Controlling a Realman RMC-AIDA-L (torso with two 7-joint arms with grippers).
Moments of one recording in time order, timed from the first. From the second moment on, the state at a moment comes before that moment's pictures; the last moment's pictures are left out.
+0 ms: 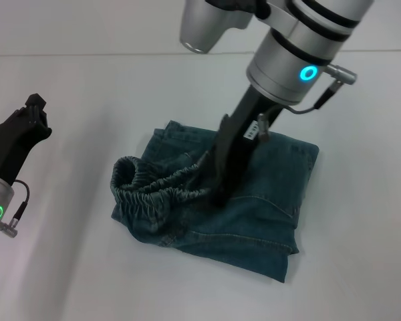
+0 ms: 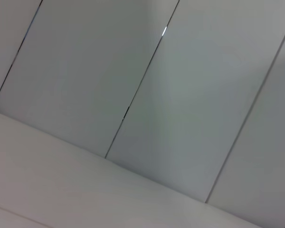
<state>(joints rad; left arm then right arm) -0.50 -2.15 -0.36 0.05 1.88 1.20 -0.73 1.23 2.06 -1.26 -0.75 -2.39 -1.70 2.16</state>
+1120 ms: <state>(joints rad) -0.49 -2.16 -0.36 0.05 1.88 1.19 -0.73 1.21 2.09 -1.27 -0.65 -2.48 -1.56 2.19</state>
